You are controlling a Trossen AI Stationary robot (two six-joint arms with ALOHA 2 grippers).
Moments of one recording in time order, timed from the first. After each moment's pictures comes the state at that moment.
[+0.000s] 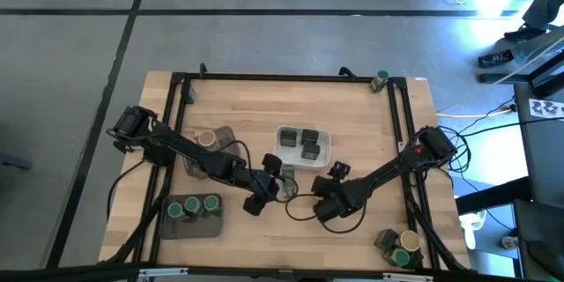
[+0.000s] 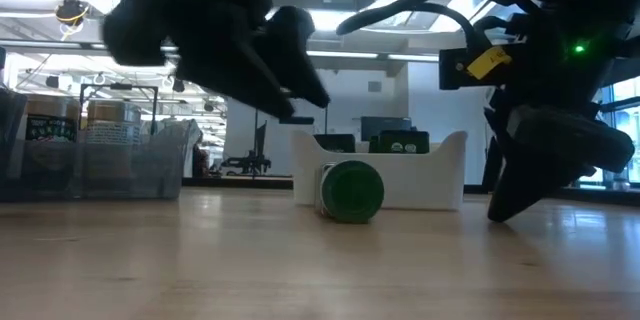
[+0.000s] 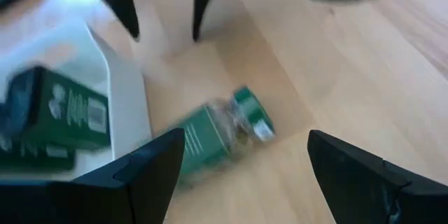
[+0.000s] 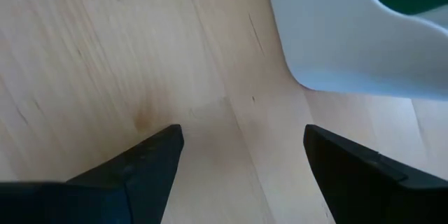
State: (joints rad) left arm -0.31 1.72 1.01 -0.08 -0.20 0.28; right arm 0.50 1.90 1.14 -0.78 0.49 0.83
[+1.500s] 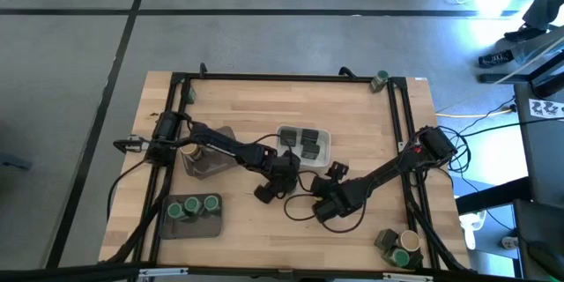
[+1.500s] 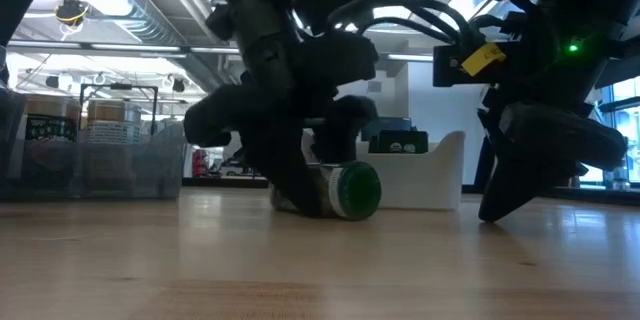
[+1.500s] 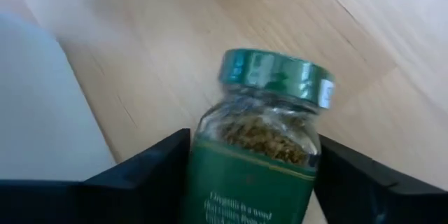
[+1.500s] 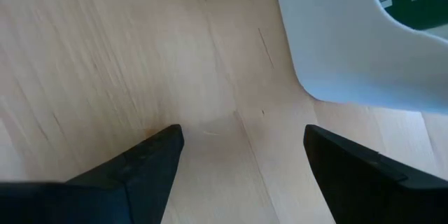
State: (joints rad) left arm -0.14 2.05 1.30 -0.37 0.05 0.51; right arm 0.50 1.90 1.14 -0.74 0.49 0.80
